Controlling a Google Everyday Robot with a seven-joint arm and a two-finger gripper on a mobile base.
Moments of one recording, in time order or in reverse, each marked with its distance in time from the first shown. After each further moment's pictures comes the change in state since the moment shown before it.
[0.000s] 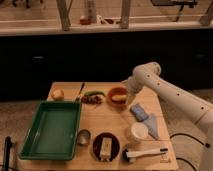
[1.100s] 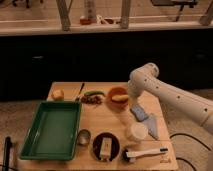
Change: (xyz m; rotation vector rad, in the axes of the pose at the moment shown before) arm 0.009 0.027 -0.012 -0.032 0.119 -0.094
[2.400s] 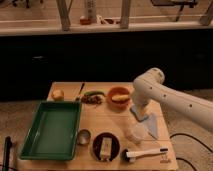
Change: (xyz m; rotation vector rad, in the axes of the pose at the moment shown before) arm 0.007 0.074 -0.037 -0.115 0.095 -0.081
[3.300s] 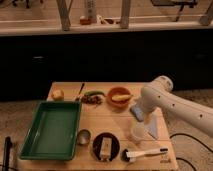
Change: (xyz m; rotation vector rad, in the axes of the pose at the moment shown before) arm 0.023 0.033 0.006 0.018 0.006 0.025
